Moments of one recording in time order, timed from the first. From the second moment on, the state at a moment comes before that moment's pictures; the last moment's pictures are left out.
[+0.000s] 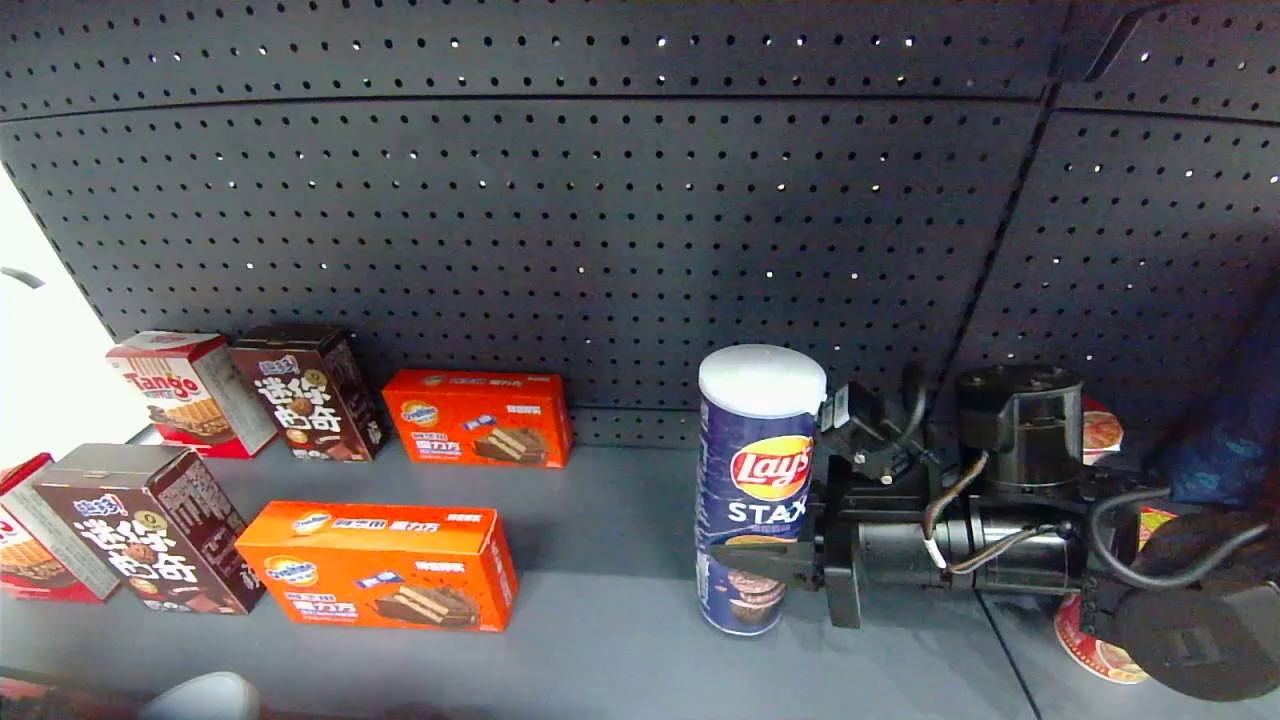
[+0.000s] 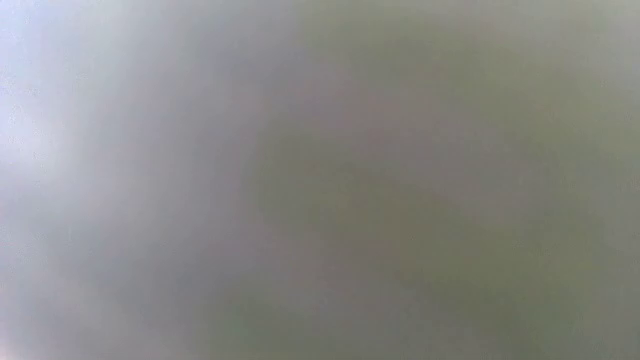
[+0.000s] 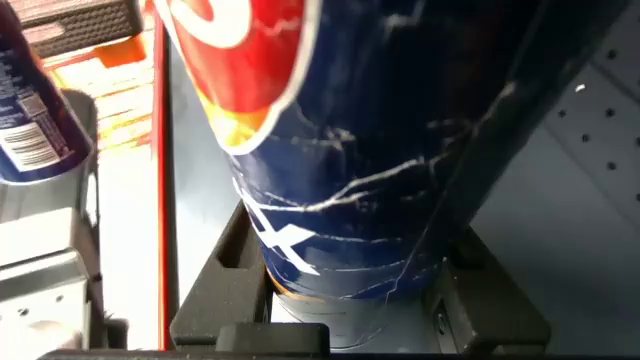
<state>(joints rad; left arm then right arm) -0.59 0.81 -0.12 -0.32 -0.36 -0.16 0.61 1.75 -0.74 -0.72 0.60 -0.24</state>
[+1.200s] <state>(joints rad) -0.54 0.80 -0.13 -0.32 -0.36 -0.16 0.68 1.59 -0.41 -0.97 0.51 -0.12</state>
